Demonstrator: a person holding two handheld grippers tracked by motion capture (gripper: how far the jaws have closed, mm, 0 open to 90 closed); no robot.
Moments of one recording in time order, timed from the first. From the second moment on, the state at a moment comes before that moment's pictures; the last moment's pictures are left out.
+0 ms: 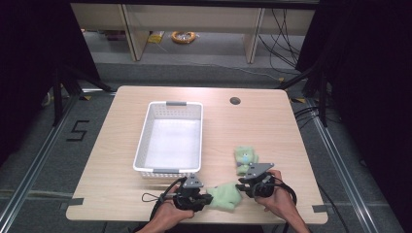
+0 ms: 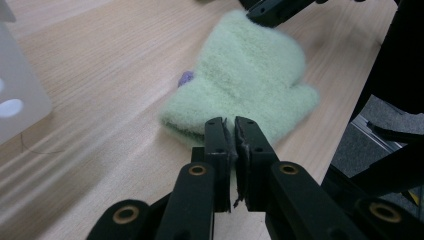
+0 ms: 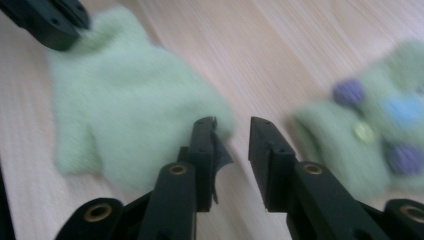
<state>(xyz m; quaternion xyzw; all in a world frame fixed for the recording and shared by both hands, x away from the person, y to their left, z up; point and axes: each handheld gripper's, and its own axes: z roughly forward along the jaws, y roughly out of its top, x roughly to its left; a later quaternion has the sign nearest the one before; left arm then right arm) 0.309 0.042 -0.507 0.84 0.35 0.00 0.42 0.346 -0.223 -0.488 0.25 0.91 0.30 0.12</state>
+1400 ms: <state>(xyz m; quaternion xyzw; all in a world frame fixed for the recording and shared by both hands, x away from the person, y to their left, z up) 0.295 0.075 -0.495 0.80 0.40 0.00 0.44 0.418 -0.236 -0.470 0.38 0.86 0.31 0.17</state>
